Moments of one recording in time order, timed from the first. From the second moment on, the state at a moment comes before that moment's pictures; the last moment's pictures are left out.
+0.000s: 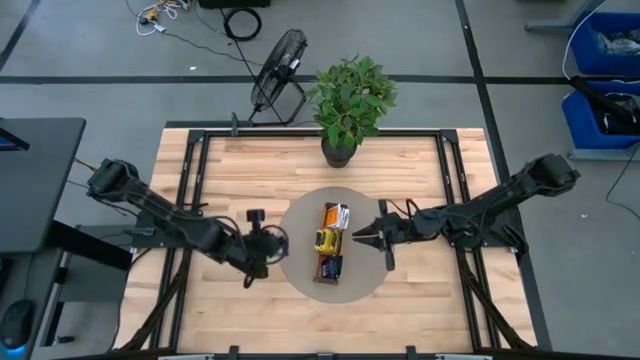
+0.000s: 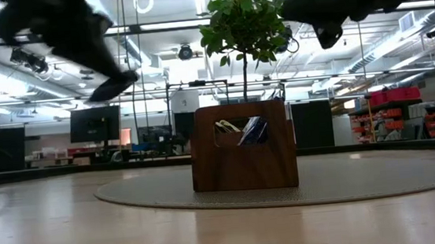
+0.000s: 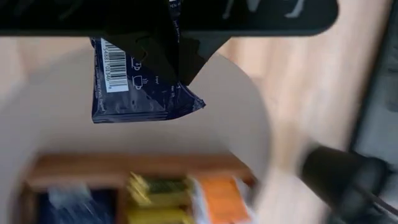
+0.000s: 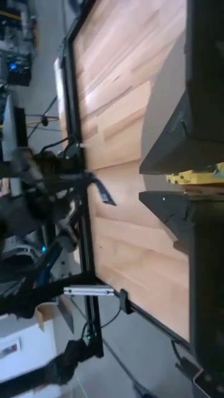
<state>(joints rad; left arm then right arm) -0.49 1.39 0.90 -0.55 -0.64 -0.27 0.33 1.22 0.45 0.59 0.25 0.17</state>
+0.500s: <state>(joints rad) -0.31 1.39 0.98 -0.34 -0.72 0.04 0.26 1.37 0.55 0.66 0.25 0.16</state>
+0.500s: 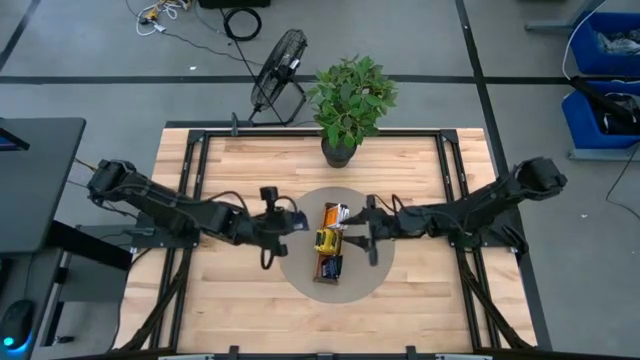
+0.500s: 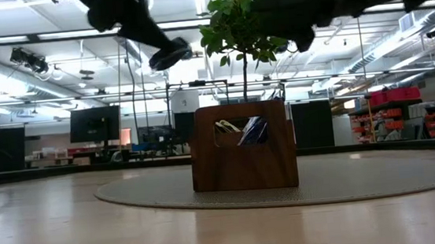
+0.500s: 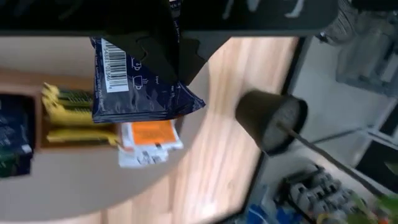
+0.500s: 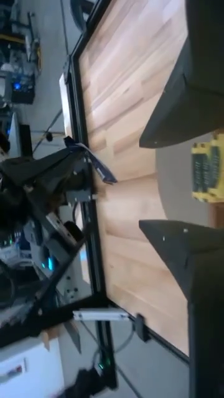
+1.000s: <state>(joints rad) -0.28 1.39 0.98 -0.22 -0.72 0.18 0.15 1.60 0.84 0.51 0.25 0.19</state>
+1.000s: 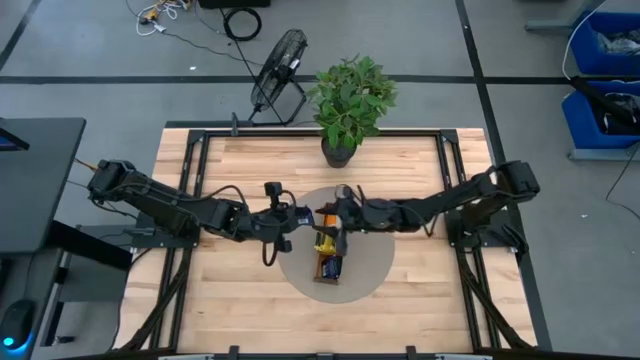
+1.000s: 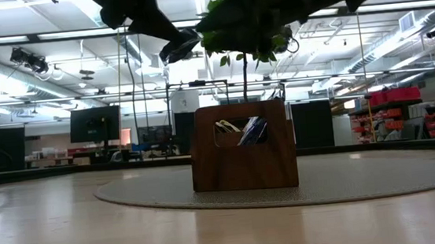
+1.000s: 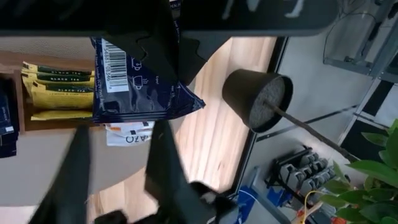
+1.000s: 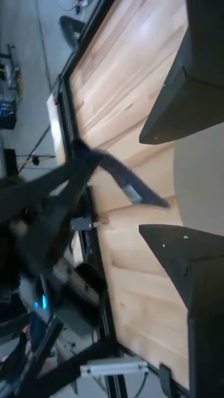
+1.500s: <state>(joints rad) -0.29 1.39 0.98 -0.21 -0.74 0.20 0.12 1.64 0.89 0.46 0.22 0.23</state>
